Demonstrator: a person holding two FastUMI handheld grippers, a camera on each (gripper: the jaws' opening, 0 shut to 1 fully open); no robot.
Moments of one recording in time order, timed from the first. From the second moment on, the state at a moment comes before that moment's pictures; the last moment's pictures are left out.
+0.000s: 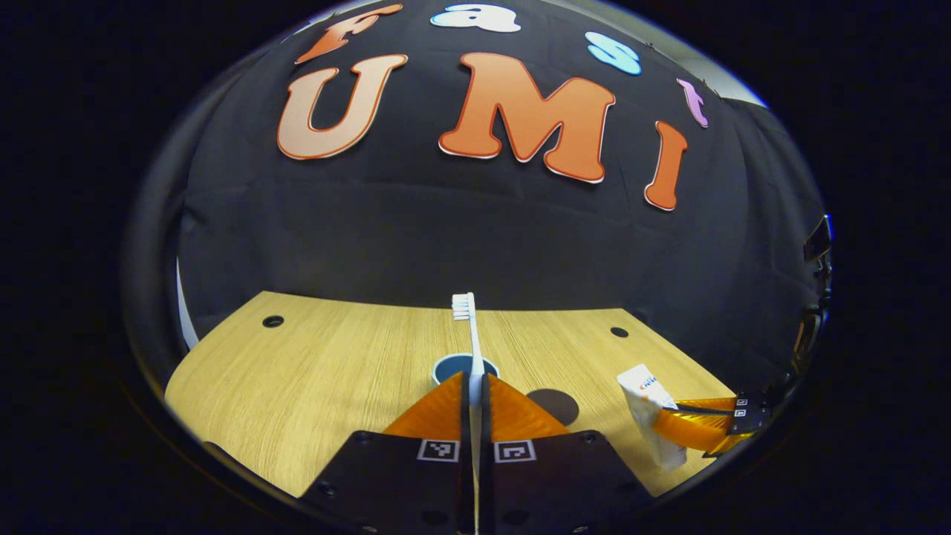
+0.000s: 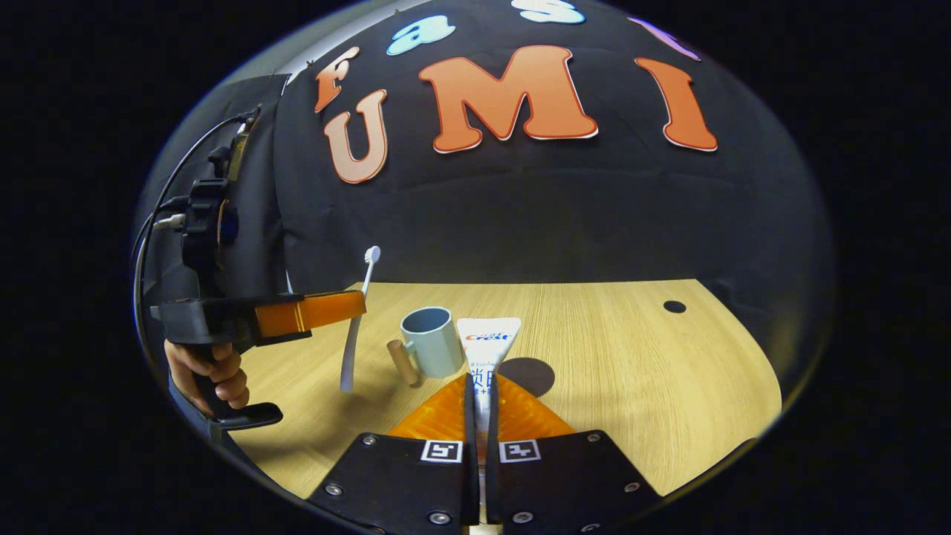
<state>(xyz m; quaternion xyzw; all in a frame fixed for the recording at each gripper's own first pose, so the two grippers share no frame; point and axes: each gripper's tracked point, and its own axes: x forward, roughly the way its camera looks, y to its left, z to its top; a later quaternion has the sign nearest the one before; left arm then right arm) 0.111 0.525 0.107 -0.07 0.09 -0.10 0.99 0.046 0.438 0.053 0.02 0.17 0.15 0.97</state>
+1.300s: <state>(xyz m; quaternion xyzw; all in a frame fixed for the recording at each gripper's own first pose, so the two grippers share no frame) 0.271 0.495 0.063 -0.08 0.09 -0.09 0.99 0.134 0.448 0.065 0.02 0.12 0.16 0.98</state>
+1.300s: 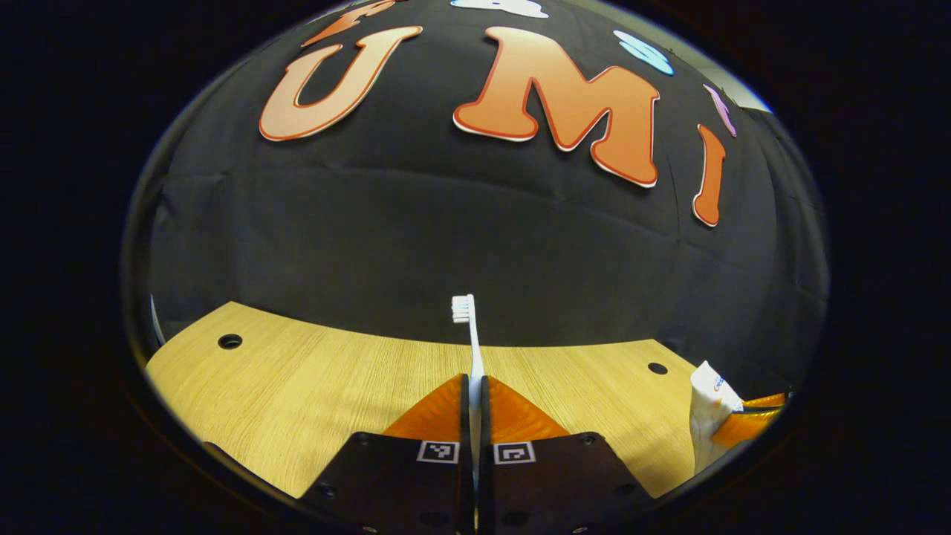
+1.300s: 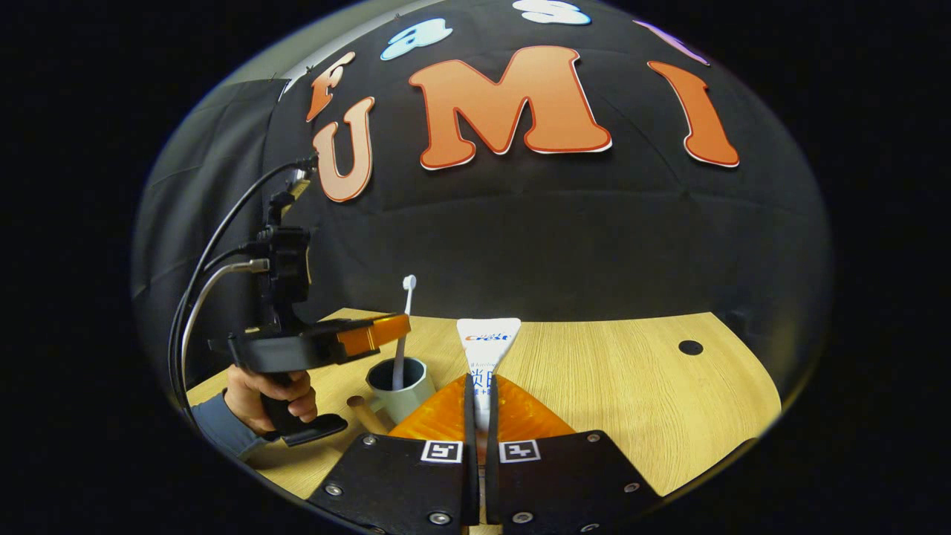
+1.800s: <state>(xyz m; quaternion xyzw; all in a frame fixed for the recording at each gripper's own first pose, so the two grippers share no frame) 0.261 0.493 0.040 -0.08 0.15 -0.10 0.98 0.148 0.458 0.082 0.04 0.09 0.16 0.98</state>
